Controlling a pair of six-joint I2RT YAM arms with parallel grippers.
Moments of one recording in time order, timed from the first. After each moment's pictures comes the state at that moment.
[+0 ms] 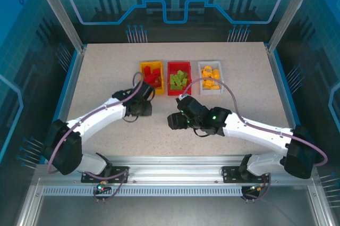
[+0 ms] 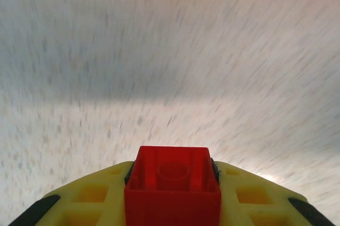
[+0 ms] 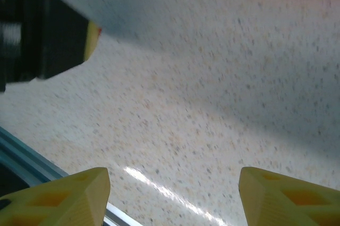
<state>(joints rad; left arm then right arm) -0.54 1.42 1.02 -0.75 -0.15 -0.58 1.00 1.29 0.96 -0.51 0.13 0.67</state>
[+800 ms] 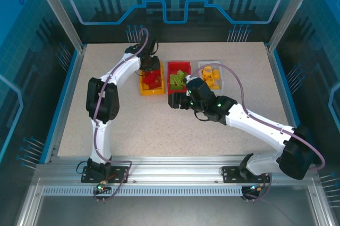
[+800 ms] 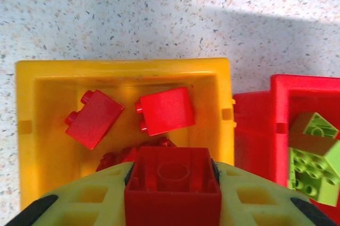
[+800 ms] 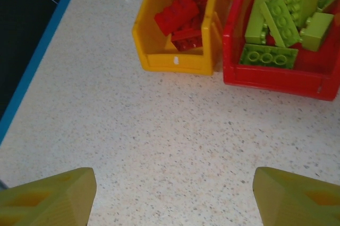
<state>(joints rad) -0.30 2.17 1.91 -0.77 -0.02 -0.45 0.81 1.33 1.03 -0.35 0.07 0.63</state>
